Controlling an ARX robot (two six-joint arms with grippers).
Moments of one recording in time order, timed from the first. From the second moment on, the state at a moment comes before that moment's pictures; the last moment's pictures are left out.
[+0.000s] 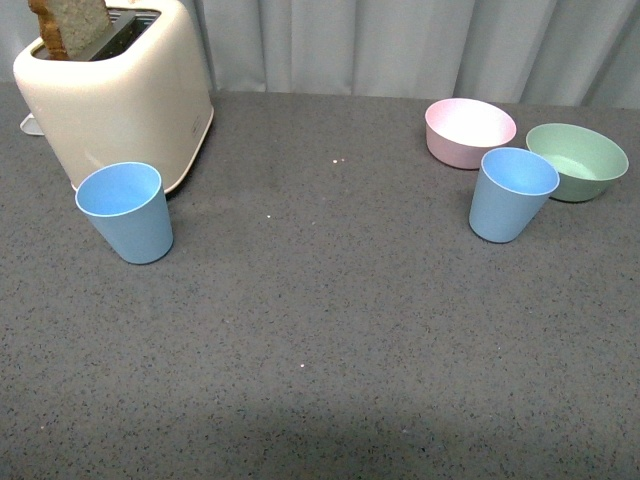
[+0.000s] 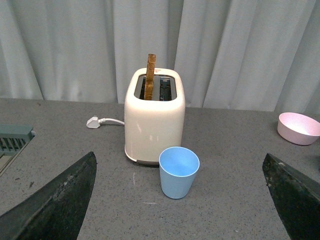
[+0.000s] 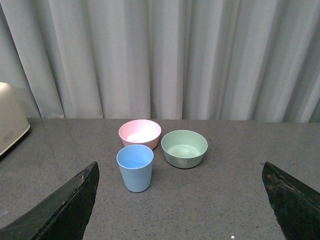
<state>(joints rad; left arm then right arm) 0.00 0.00 0.02 0.00 0.00 0.00 0.00 0.00 0.00 0.00 0.00 0.00</state>
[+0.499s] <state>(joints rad) -0.01 0.46 0.13 -0.01 -0.21 -0.19 0.00 0.00 0.00 0.00 0.00 0.00</state>
